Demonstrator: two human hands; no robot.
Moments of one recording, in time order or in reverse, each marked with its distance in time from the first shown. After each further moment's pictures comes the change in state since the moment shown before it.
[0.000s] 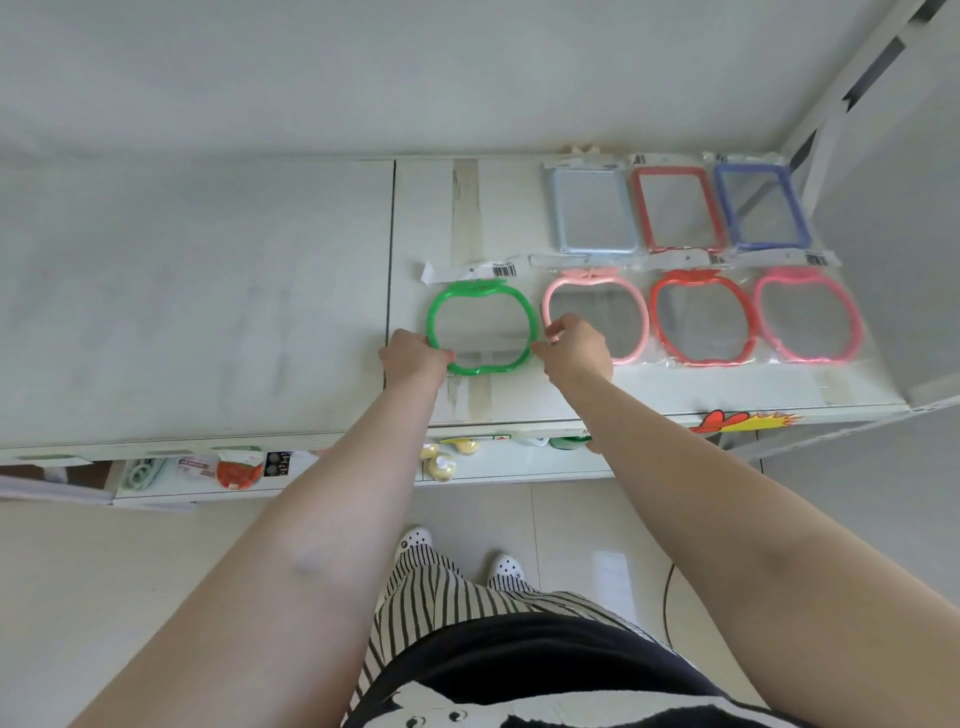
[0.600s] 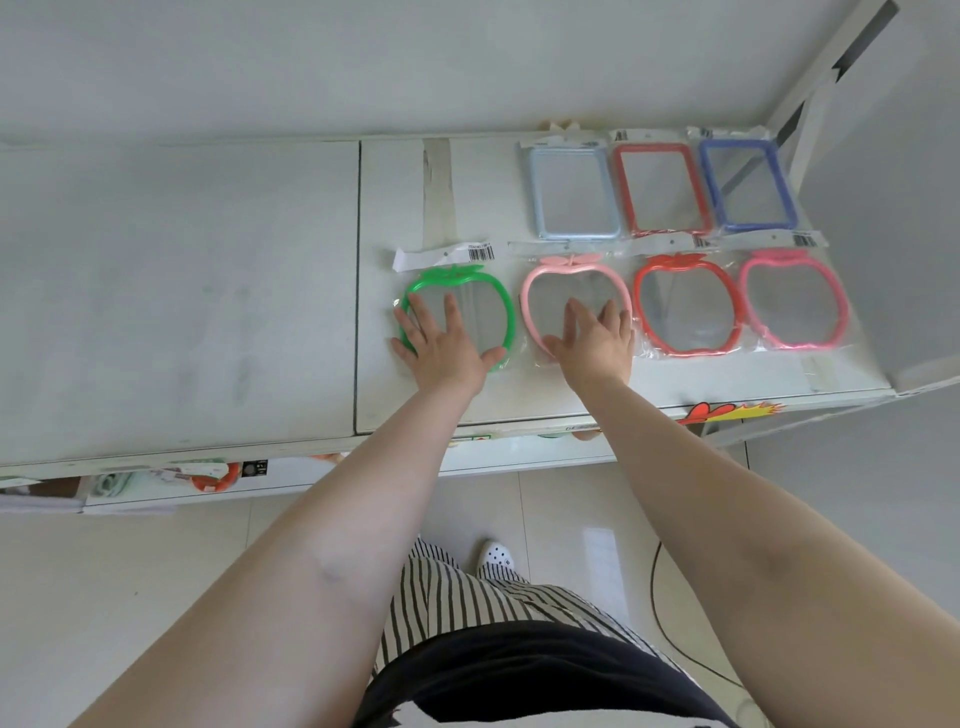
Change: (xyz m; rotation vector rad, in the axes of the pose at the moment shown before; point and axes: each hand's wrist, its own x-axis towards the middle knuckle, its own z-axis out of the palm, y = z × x) left_hand -0.020 0.017 0.058 0.656 -0.038 0.351; right_hand 0.035 0.050 -0.013 -0.310 0.106 -0.066
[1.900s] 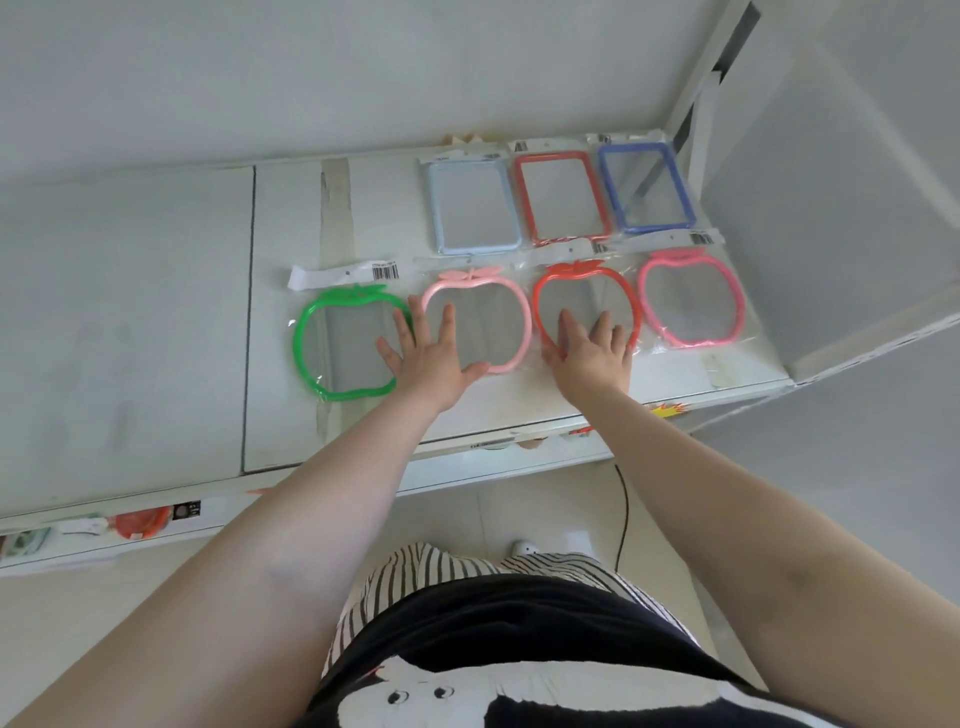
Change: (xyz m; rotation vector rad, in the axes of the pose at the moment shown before) left_hand 0.000 0.087 0.040 0.146 -0.105 0.264; right_hand 0.027 0.102 -0.052 -0.165 -0.048 0.064
